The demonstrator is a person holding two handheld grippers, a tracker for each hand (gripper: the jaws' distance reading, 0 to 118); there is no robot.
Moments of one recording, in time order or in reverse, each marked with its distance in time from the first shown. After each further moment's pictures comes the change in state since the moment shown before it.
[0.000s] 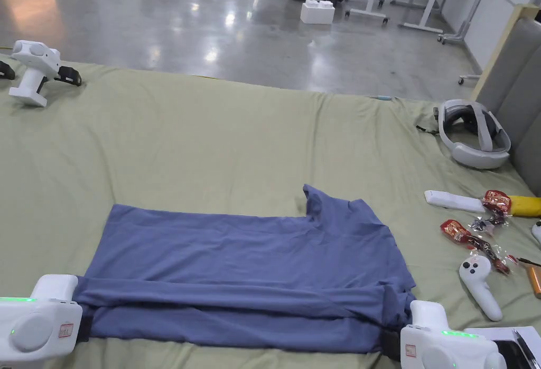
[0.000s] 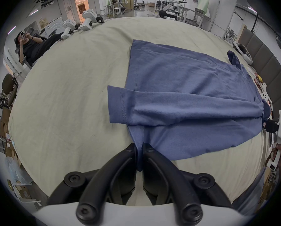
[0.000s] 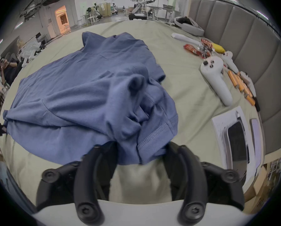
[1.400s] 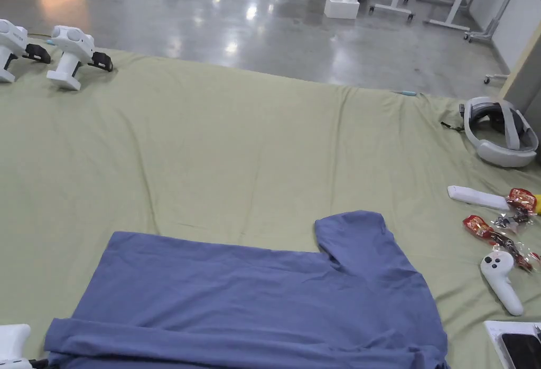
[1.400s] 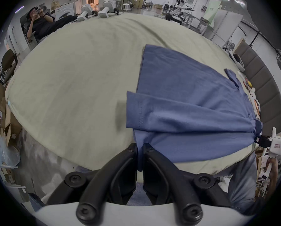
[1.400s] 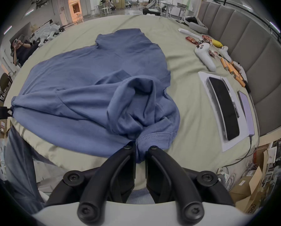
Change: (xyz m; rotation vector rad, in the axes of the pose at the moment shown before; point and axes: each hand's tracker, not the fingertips) left arm -0.056 -0.111 0.061 -0.015 -0.096 0.124; right arm -0.002 -0.115 0.093 -0.067 0.062 0.081
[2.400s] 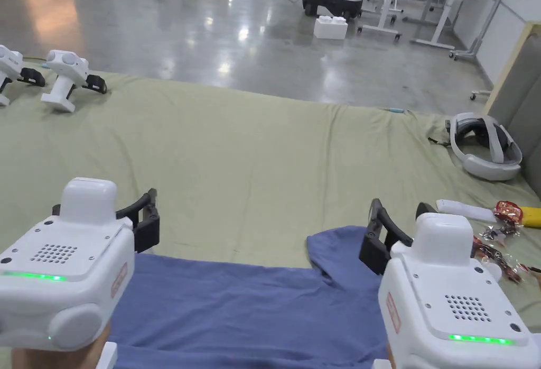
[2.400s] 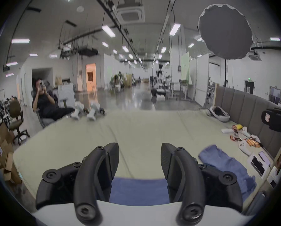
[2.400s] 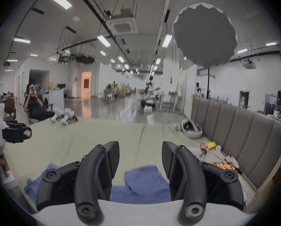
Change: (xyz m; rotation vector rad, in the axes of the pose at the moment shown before) left arm 0.147 0.117 0.101 0.884 0.057 -0.191; right arm -0.114 0.150 0.139 1.006 -0.054 -0.027
